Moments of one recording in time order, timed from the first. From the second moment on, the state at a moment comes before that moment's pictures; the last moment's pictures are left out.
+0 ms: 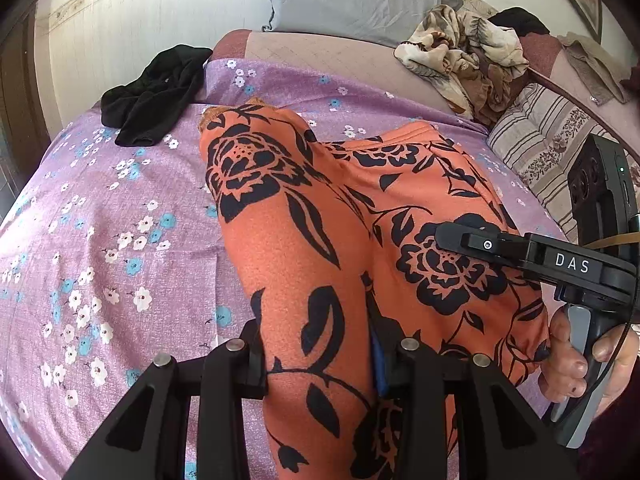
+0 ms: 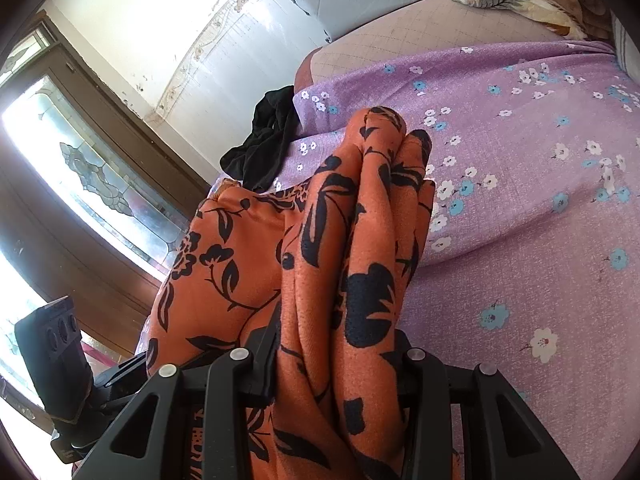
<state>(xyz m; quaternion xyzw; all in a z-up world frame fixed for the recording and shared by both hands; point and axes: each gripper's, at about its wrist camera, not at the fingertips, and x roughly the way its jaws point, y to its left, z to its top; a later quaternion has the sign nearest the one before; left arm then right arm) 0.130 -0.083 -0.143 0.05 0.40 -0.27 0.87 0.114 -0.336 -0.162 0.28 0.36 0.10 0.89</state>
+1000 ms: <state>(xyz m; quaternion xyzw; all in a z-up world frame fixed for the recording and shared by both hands) 0.143 -0.076 -0.182 0.05 0.47 -0.23 0.85 0.119 -0.335 -0.203 0.31 0.41 0.07 0.86</state>
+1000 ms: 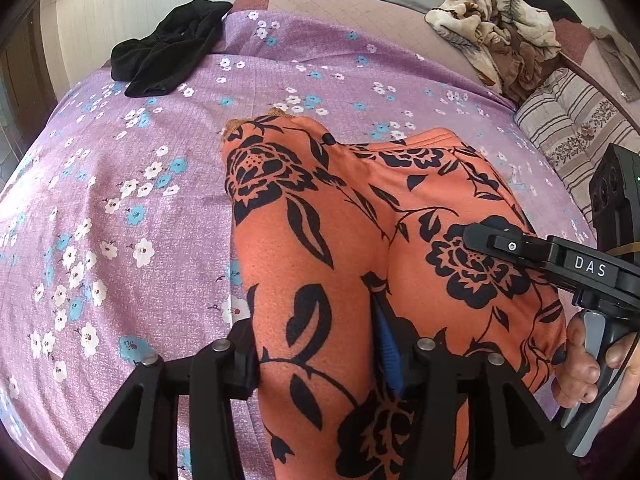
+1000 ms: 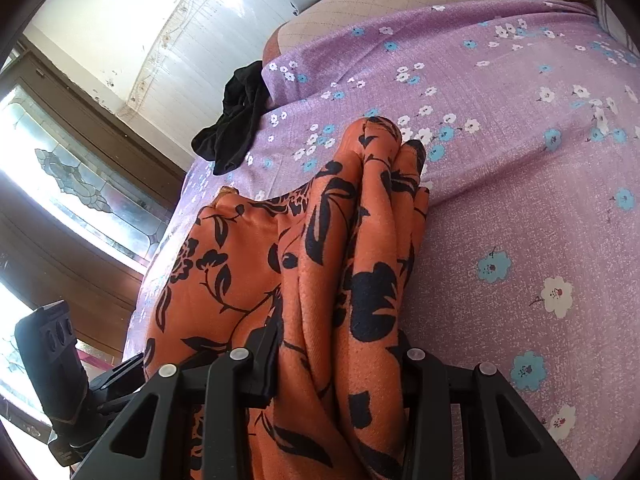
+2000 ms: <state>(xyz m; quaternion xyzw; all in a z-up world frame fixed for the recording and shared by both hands) 0.122 -0.057 -0.164 0.12 0.39 -0.15 0.90 0.048 -0.280 -0.132 0.10 0.32 0.02 0.94</state>
